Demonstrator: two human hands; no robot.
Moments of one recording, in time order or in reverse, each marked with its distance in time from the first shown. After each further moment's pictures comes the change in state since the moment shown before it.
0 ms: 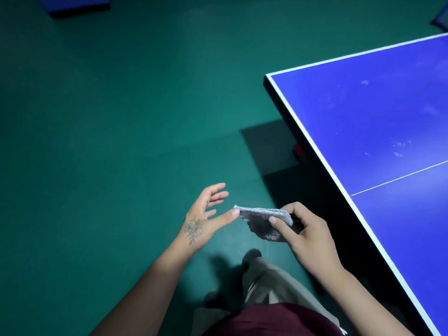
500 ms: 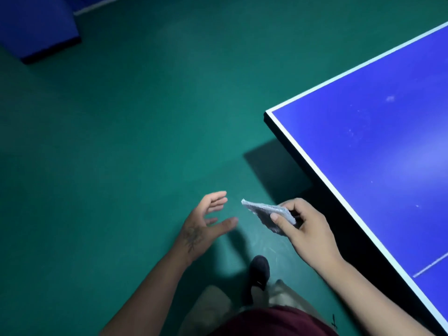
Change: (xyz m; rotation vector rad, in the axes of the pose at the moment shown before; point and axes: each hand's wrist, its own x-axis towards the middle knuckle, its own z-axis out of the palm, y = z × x) left_hand 0.340 0.096 -0.078 0.141 -0.125 -0.049; right_hand 0.344 -0.029 0.024 0.086 0.084 0.106
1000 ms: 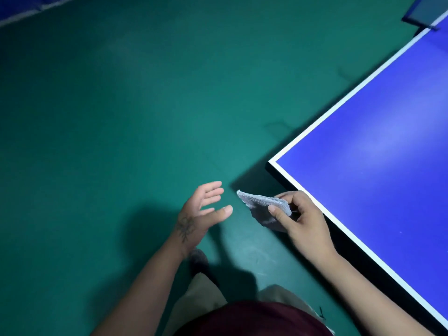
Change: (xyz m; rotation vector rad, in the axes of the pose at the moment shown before) left_hand 0.319 0.080 -0.143 -0.052 -0.224 0.066; right_hand 0.278 -0.088 0.080 0.065 0.249 0.108
